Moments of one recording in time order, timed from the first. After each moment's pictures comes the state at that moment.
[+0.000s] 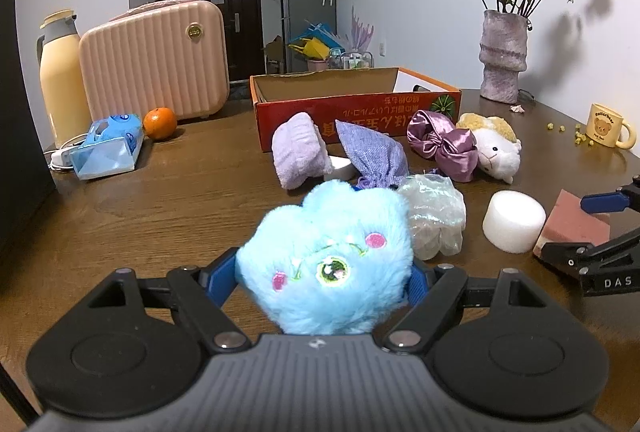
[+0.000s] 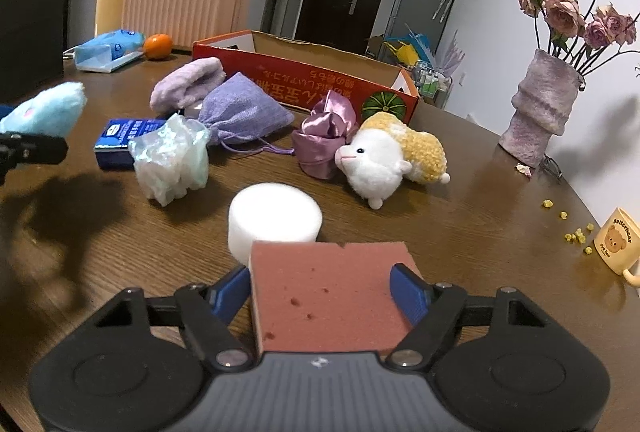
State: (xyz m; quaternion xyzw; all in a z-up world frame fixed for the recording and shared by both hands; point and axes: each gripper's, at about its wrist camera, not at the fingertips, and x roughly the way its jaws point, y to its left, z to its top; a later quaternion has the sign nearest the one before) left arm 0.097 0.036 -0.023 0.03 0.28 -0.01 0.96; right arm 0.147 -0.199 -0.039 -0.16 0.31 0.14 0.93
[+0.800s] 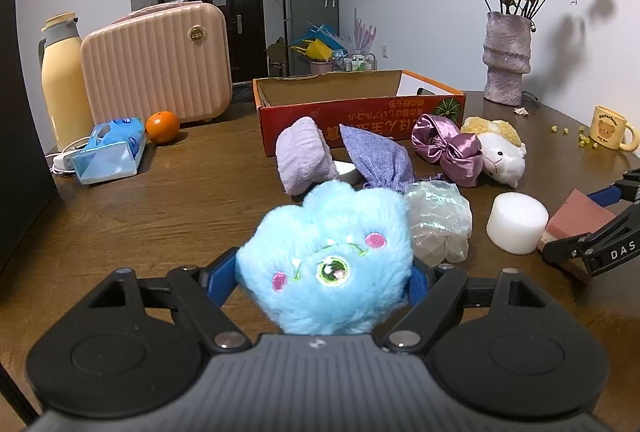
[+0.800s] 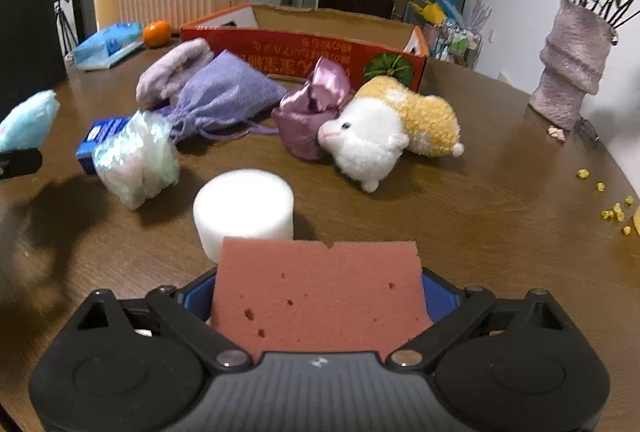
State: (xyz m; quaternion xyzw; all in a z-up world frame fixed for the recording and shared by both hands) left arm 0.100 0.038 -0.021 0.03 0.27 0.00 0.96; right arm 0.196 -0.229 -0.039 -0.11 0.37 0.19 0.90
